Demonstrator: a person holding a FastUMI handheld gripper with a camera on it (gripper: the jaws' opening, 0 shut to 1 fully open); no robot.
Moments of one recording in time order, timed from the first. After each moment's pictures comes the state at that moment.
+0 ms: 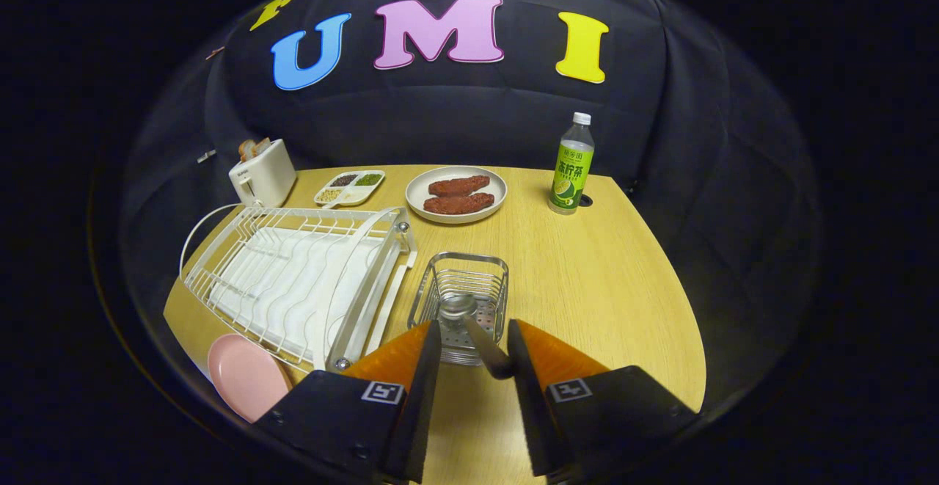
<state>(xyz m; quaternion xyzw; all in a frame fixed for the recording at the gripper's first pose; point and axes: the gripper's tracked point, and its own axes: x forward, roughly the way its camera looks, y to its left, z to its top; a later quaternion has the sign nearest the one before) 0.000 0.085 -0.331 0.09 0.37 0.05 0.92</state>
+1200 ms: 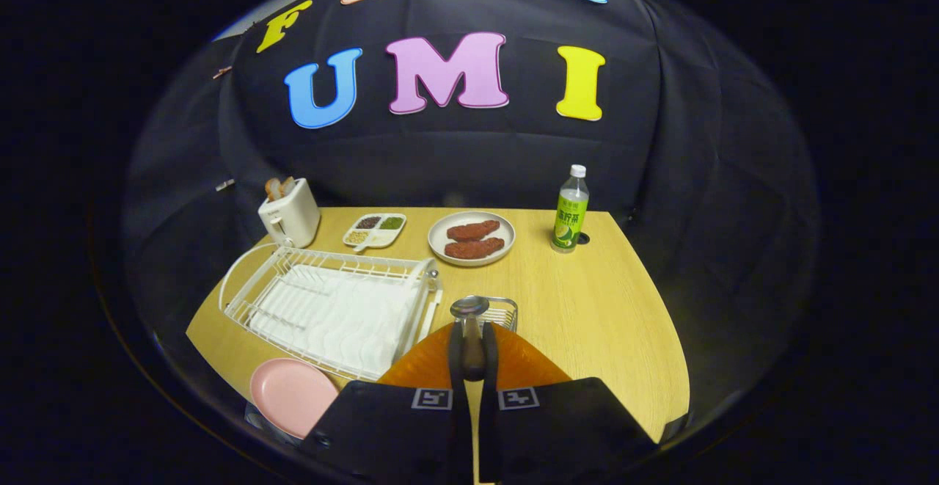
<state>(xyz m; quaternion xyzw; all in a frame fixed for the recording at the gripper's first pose) -0.016 0.101 -0.209 0.13 0.30 0.08 0.94</state>
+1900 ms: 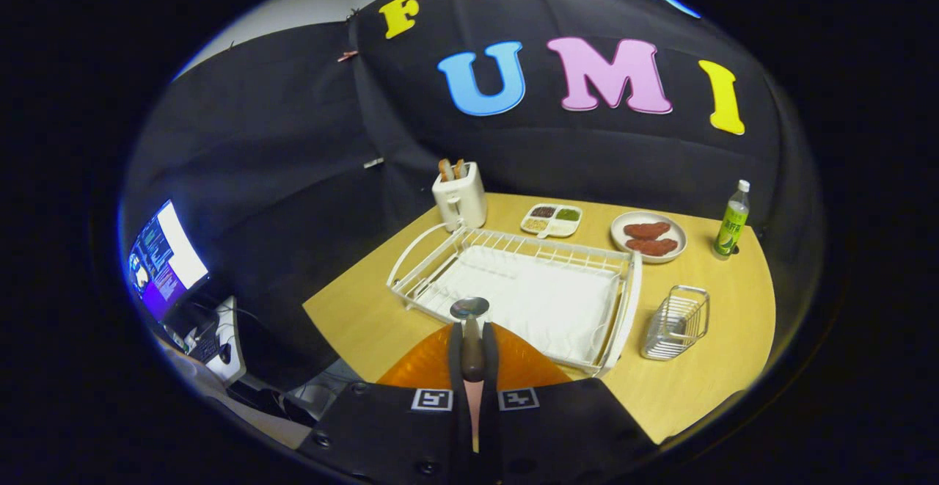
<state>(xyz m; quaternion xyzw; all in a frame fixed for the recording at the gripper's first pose) -0.123 0.305 -0.159 0.14 0.30 0.33 0.88</state>
